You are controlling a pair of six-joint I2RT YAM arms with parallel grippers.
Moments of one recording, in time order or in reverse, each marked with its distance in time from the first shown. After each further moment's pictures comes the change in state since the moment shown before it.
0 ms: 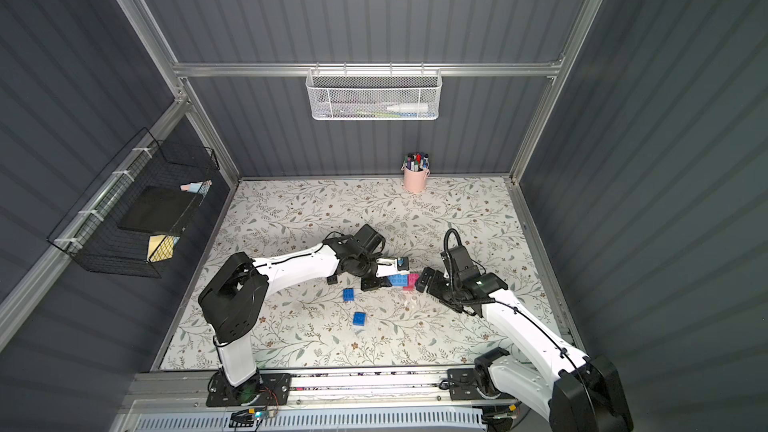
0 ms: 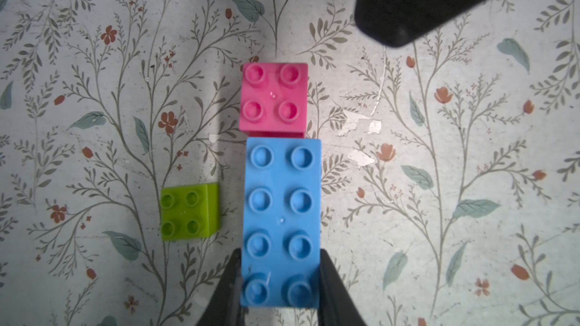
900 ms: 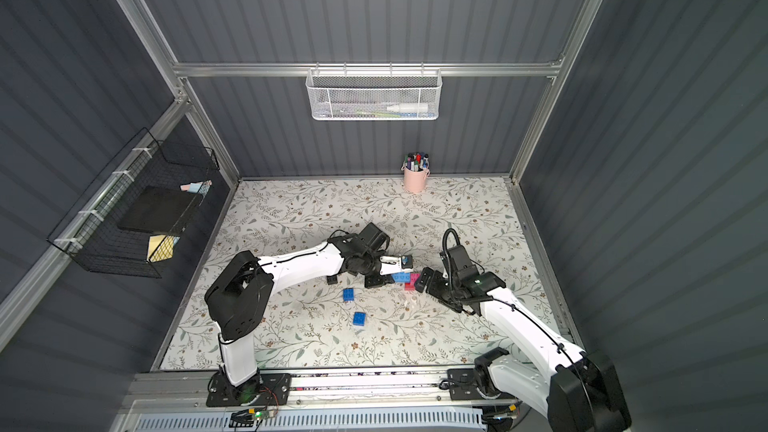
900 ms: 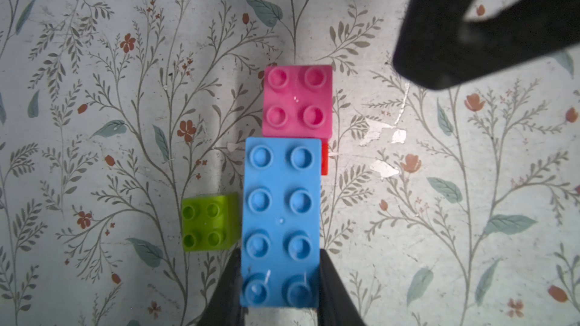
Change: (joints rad) left arm -0.017 0.035 0.054 -0.006 -0.055 0.006; right arm 0.000 0.023 0.000 0.011 -0.007 -0.006
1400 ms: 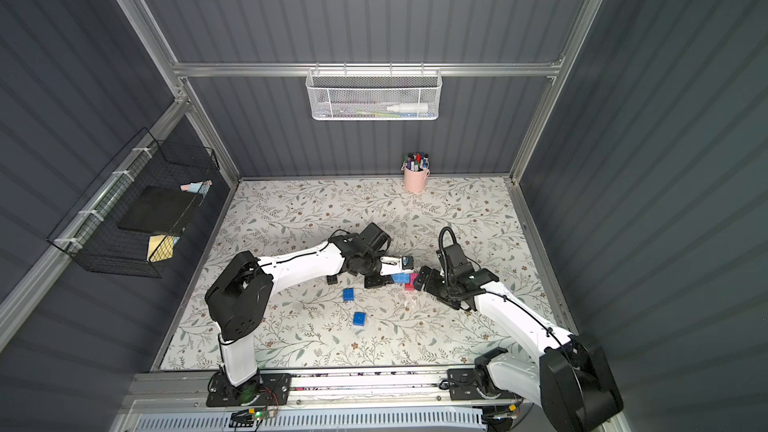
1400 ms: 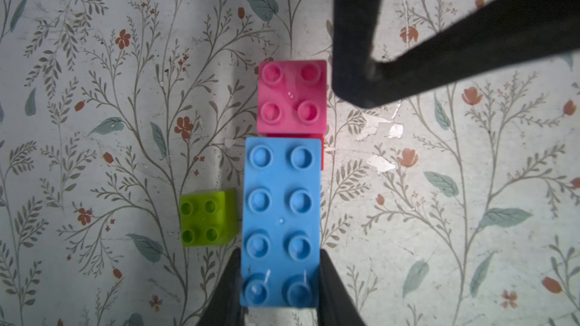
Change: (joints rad) left arm -0.005 0.000 0.014 -0.031 -0.015 0.005; right arm 0.000 0.094 -0.001 0.084 0.019 -0.021
